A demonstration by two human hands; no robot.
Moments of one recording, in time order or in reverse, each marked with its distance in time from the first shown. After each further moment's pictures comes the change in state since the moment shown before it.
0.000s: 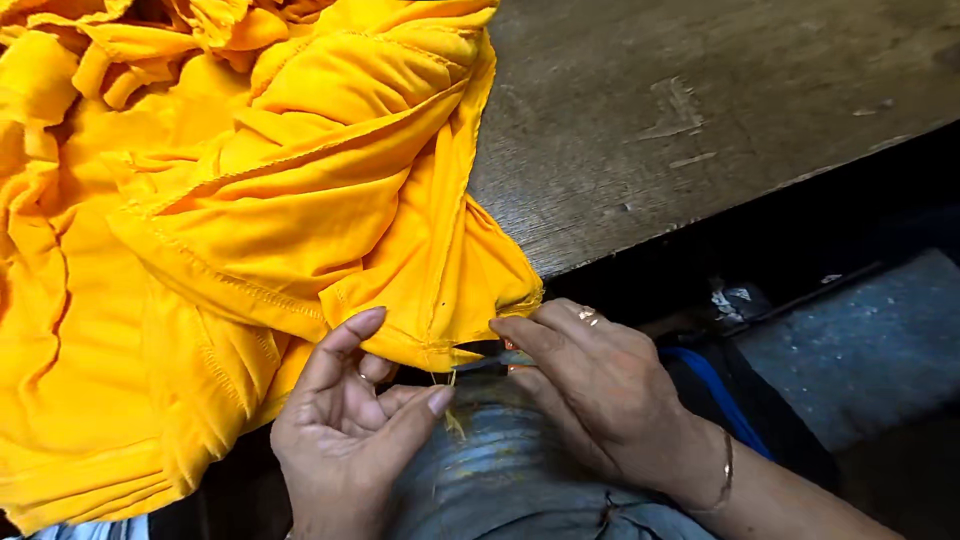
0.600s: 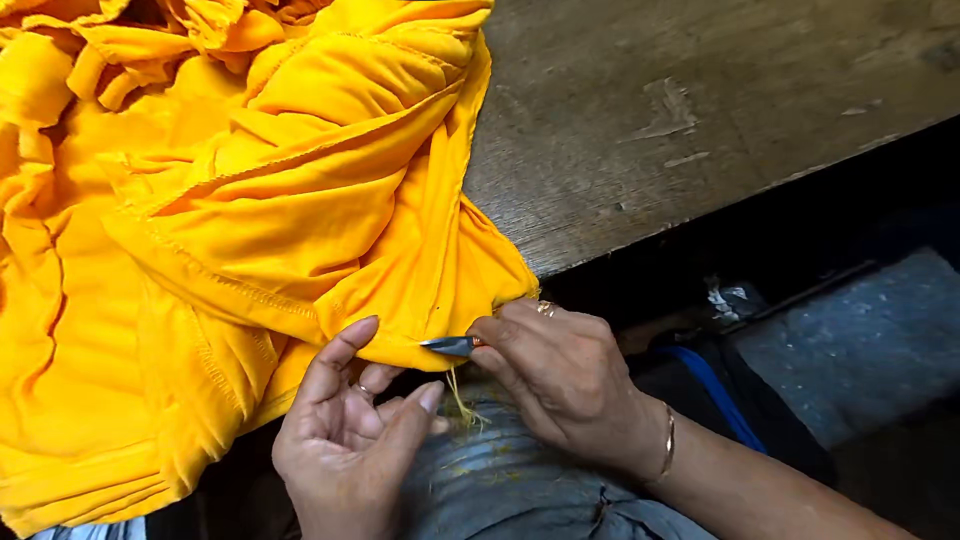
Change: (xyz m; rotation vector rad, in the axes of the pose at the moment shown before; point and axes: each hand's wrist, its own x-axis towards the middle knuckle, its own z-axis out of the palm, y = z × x) left_hand -0.008 -0.002 0.005 0.021 0.054 0.007; right_hand 0.015 0.000 0.018 0.073 0.069 -0.045
